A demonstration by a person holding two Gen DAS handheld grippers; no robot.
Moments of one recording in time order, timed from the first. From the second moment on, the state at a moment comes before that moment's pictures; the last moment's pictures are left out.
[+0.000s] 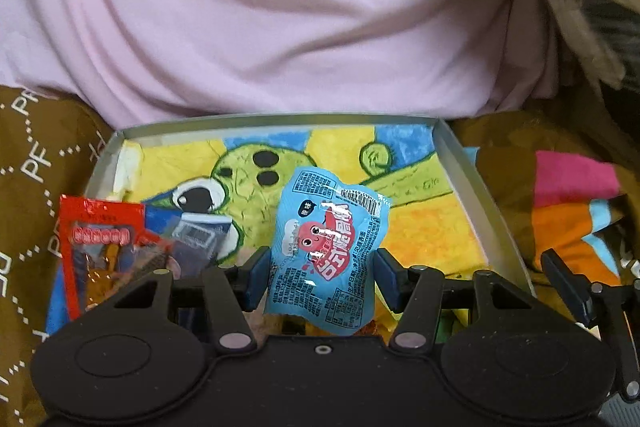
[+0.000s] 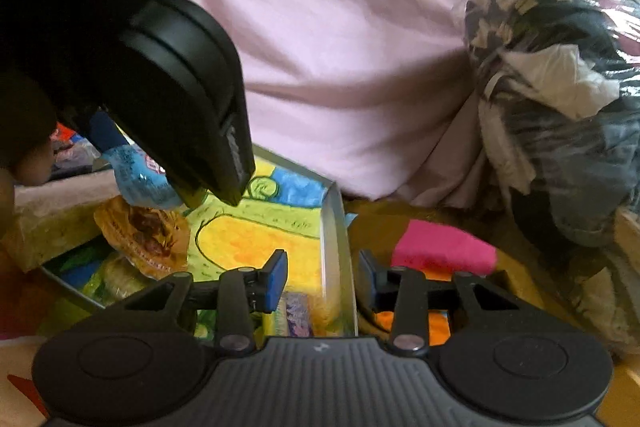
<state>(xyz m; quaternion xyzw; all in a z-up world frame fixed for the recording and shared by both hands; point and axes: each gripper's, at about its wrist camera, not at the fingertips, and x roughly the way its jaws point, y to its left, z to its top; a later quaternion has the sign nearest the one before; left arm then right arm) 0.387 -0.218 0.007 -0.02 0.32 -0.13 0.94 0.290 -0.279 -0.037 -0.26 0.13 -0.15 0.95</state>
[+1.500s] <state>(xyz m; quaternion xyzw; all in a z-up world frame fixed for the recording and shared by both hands) 0.315 -0.175 0.061 -0.03 0.25 -0.09 0.96 0.234 -0.295 0.002 -0.17 0.04 -0.16 0.97</state>
